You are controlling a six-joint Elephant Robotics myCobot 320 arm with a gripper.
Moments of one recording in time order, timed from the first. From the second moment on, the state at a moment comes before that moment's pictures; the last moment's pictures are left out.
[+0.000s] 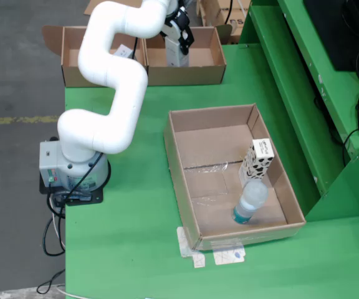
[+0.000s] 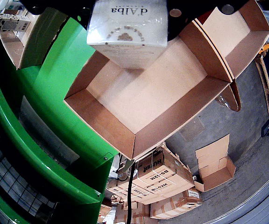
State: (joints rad) arm 1.15 -1.04 -0.03 -0.11 1.33 0.37
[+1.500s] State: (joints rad) arm 1.14 -1.06 -0.03 -0.10 1.33 0.37
